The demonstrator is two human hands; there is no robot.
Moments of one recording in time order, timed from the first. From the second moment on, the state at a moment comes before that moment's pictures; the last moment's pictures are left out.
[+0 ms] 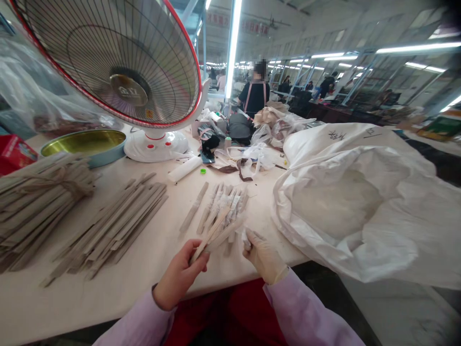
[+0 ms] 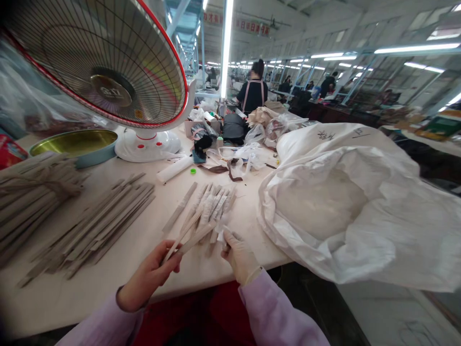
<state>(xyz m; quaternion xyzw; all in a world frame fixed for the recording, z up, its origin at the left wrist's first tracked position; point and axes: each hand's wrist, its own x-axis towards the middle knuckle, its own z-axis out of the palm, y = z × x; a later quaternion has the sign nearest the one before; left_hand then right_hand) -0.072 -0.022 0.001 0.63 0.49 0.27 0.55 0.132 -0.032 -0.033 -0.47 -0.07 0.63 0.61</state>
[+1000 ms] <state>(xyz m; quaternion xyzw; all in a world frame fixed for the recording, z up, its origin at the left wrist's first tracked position) -0.075 -0.018 -0.011 0.63 0.50 0.31 0.51 0.084 -0.036 -0.018 -0.51 -0.36 0.59 0.51</state>
